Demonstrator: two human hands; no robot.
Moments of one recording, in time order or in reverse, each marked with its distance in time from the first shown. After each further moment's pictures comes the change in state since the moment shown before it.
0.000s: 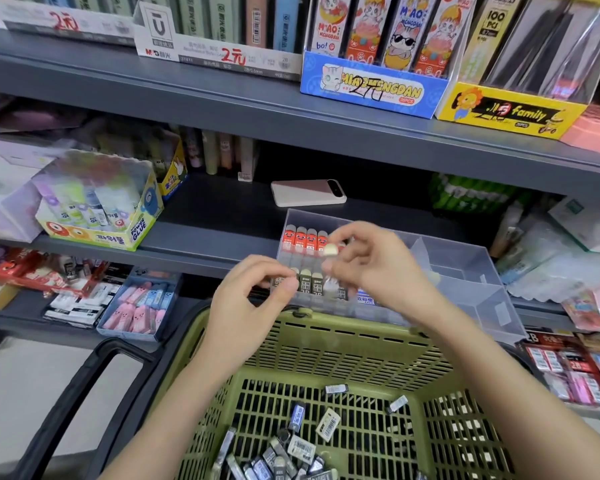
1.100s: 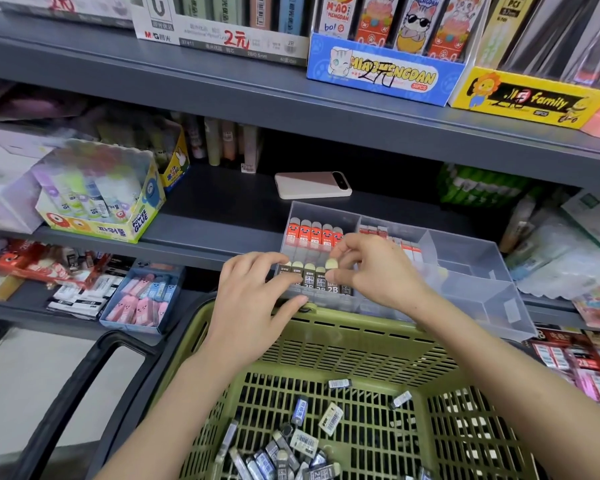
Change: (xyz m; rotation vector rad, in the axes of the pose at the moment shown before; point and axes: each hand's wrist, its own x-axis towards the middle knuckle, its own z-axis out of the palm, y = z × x) left_hand 0.000 -0.019 0.002 0.769 -0.179 0.187; right_hand 0.022 0.031 0.007 -0.543 -0.026 0.008
